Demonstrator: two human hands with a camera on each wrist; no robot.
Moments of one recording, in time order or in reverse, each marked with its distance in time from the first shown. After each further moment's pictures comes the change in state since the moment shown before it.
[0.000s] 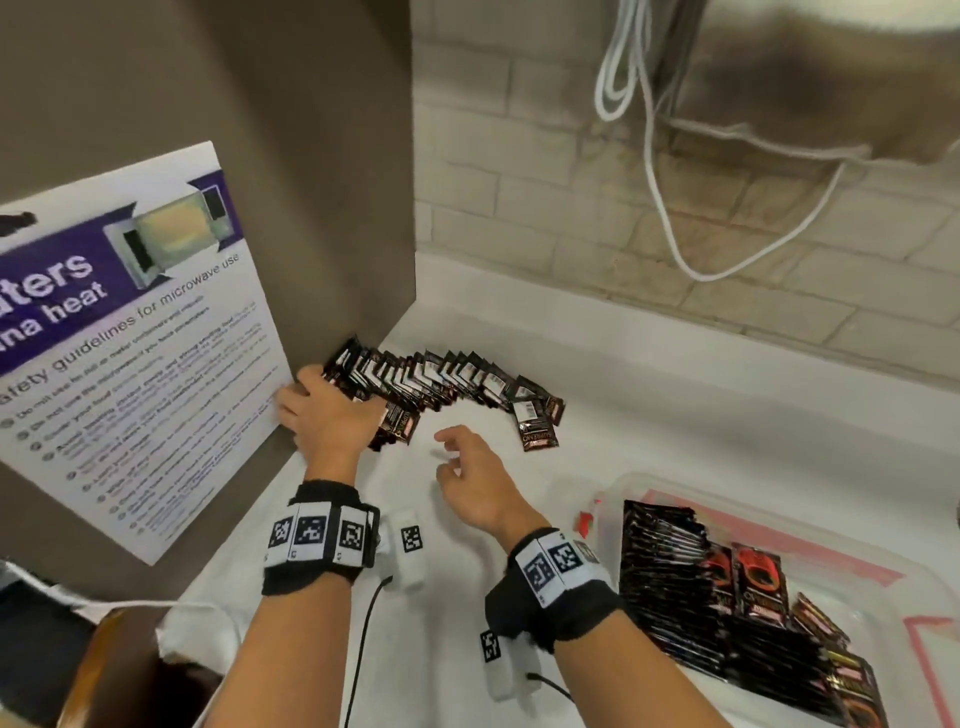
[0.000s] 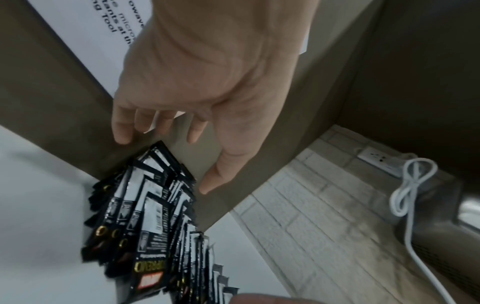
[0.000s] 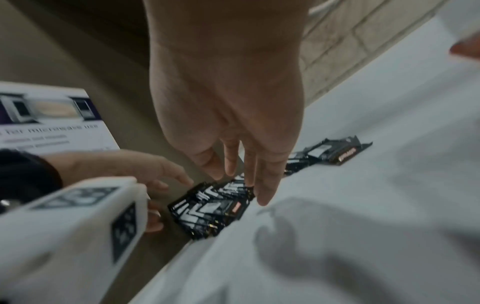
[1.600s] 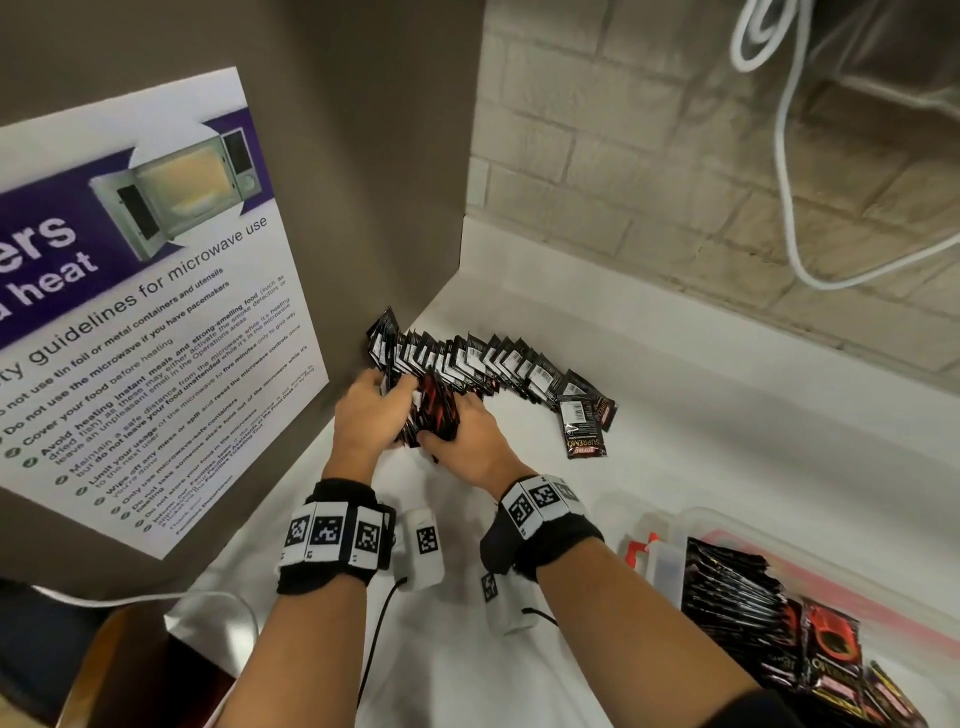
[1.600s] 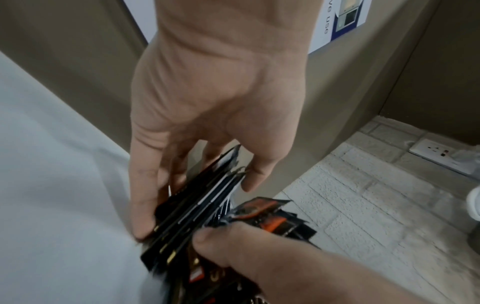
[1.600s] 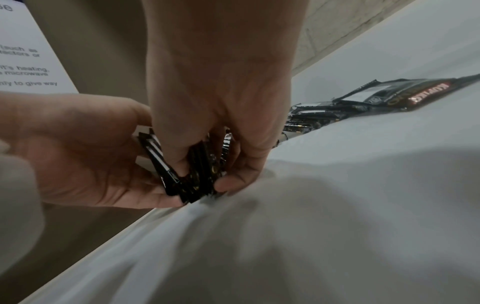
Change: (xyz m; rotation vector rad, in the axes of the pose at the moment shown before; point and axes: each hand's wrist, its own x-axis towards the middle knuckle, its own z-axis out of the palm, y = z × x) left_hand 0.033 -0.025 0.022 -0.236 -0.212 -0.119; right_hand 0.102 0.015 0.036 -0.065 -0.008 -0.161
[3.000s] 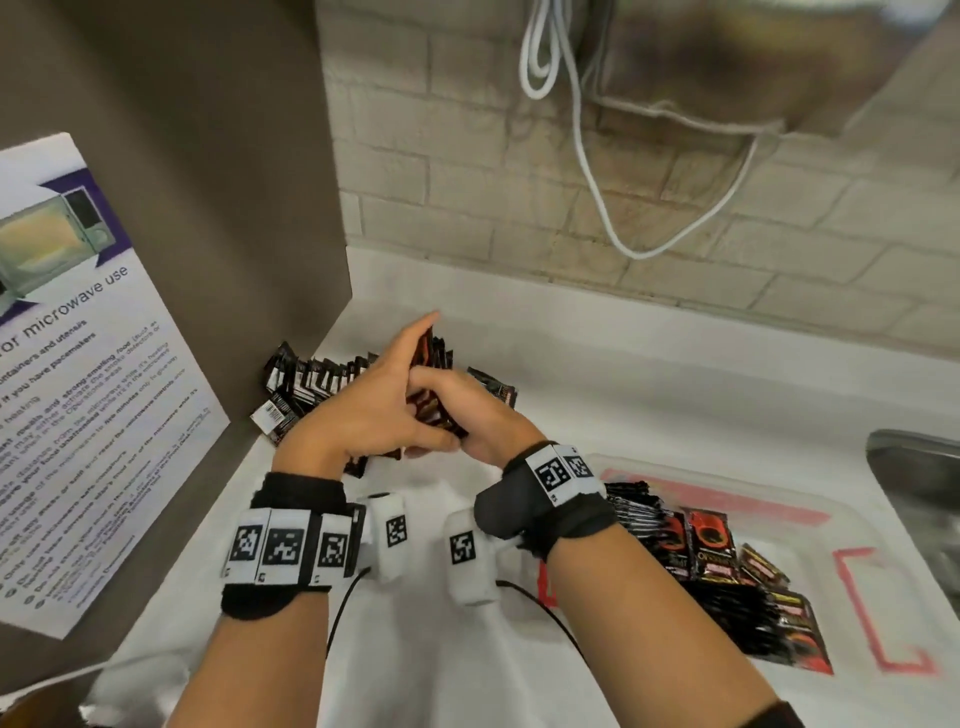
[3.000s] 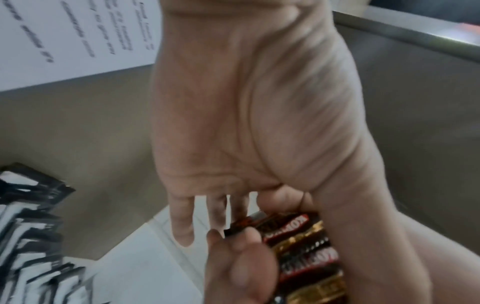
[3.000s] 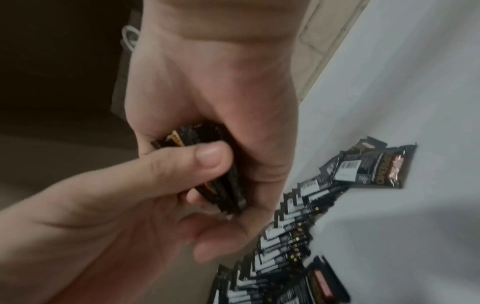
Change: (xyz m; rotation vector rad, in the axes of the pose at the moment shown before) left_hand -0.086 0.087 0.008 0.276 -0.764 0.682; right_hand -0.066 -0.070 -0.109 0.856 -0.054 0.342
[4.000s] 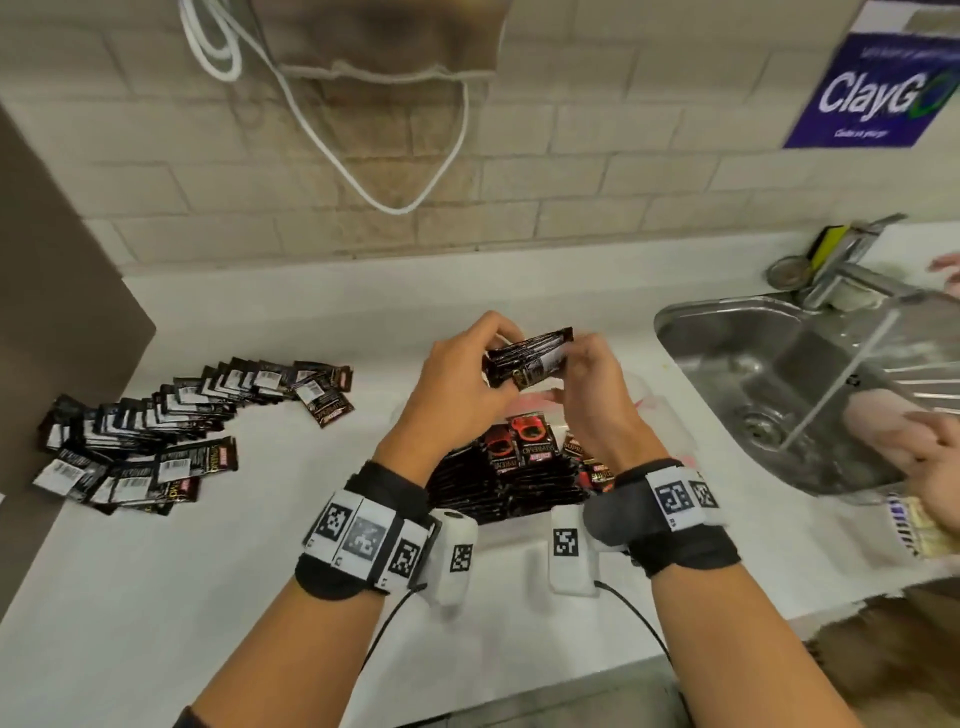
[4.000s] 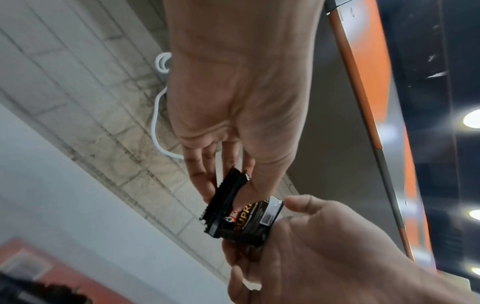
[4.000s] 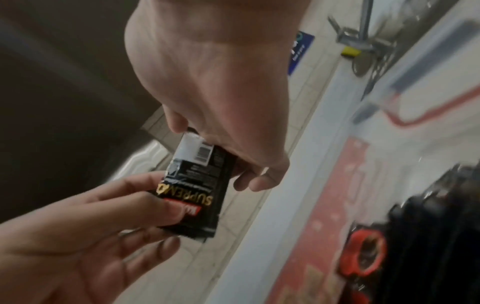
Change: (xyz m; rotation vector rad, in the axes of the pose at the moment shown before) left_hand 0.006 0.143 0.215 0.105 0.000 0.494; right_hand -0.231 0.050 -0.183 0.154 0.753 -0.445
